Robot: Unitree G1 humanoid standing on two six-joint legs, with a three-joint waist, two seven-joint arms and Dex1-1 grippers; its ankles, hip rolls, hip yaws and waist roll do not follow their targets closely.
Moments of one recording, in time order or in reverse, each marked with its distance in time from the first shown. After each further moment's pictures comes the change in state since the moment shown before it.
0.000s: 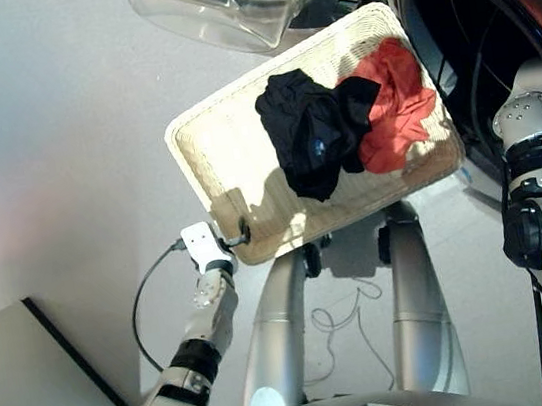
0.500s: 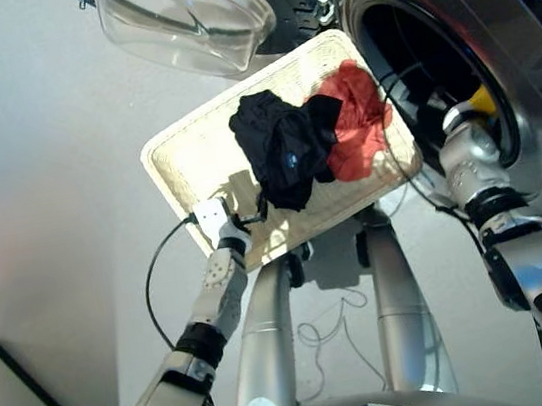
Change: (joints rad) left arm -0.119 -0.006 -0.090 -0.100 -0.043 0.006 -0.079; right arm 0.255 0.081 0.416 -0.034 -0.049 0.202 0.389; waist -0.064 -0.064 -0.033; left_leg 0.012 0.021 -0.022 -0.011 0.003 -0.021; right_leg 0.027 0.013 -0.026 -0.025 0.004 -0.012
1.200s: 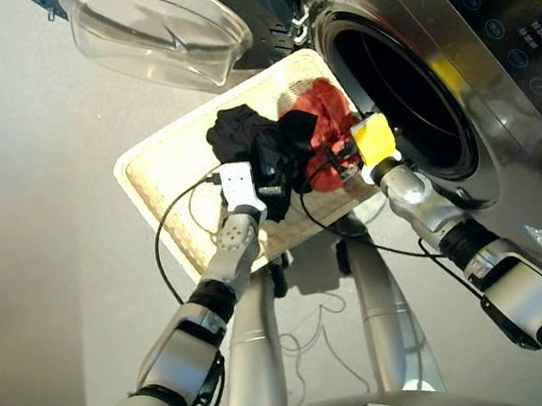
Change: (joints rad) left arm -0.283 -0.029 -0.056 0.286 0.160 0.035 0.077; right arm 0.075 0.000 0.266 -0.361 -0.437 0.038 0.045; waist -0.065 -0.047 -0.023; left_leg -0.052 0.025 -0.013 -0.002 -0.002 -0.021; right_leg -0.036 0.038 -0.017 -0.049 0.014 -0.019
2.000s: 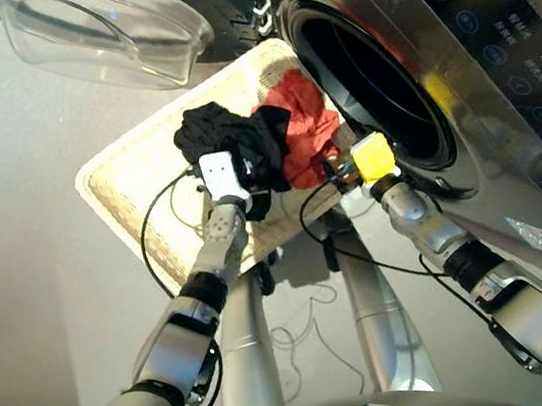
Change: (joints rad) left arm 0.158 0.007 0.096 -0.207 -0.099 -0.020 -0.034; right arm 0.156 0.002 -0.033 -0.058 -0.242 -0.002 -0.027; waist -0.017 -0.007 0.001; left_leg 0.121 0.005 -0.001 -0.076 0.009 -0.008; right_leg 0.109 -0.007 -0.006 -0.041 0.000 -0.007
